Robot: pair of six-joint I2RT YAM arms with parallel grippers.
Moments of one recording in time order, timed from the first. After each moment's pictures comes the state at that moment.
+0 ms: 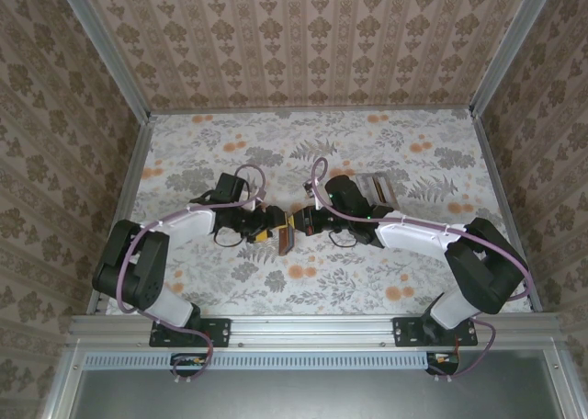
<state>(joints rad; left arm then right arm) -0.44 1.52 0.75 -0.28 0.72 -0.66 0.71 1.54 0.83 0.13 -0.43 0.58</state>
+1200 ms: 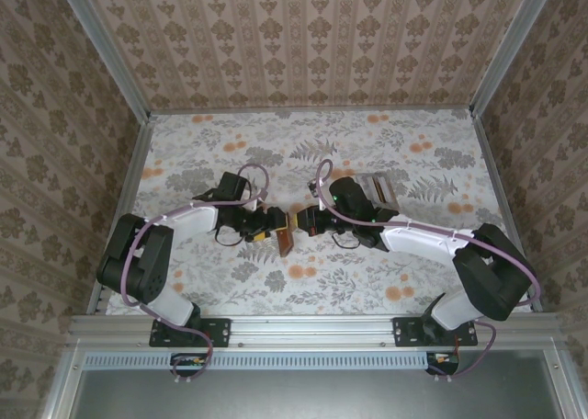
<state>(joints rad) -0.43 1.57 0.78 -0.32 0.68 -0.56 0.71 1.49 0.79 0.14 -0.37 0.57</state>
